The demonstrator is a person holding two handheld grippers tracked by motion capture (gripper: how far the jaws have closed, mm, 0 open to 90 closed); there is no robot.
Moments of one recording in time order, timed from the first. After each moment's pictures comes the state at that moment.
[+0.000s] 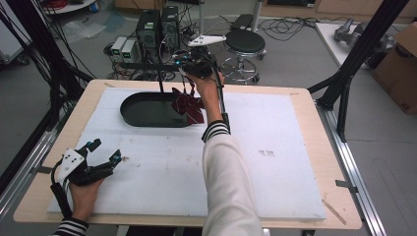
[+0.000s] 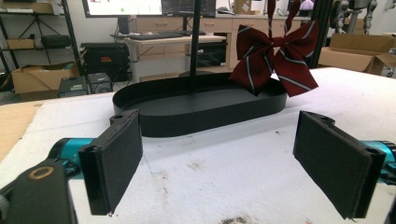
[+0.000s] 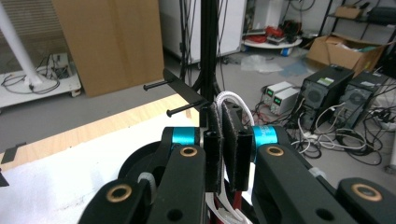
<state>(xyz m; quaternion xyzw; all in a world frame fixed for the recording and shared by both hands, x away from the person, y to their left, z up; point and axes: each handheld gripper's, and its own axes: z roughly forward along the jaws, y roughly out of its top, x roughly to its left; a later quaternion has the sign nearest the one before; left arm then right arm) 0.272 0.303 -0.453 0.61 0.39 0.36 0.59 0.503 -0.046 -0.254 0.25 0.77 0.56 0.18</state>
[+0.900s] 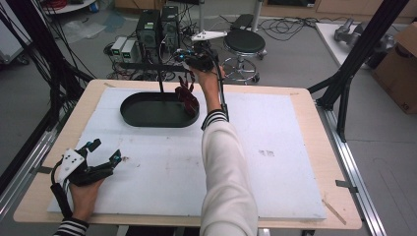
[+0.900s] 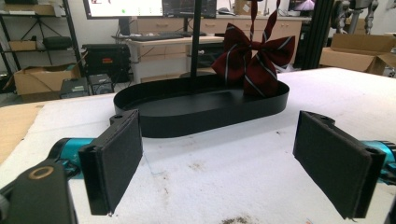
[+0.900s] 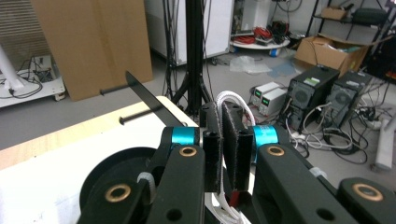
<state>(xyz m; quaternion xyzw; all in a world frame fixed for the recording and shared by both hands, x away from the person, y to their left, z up) 0.271 0.303 -0.453 0.61 0.39 0.36 0.59 0.541 -0.054 -0.266 0.27 0.76 0.56 0.19</state>
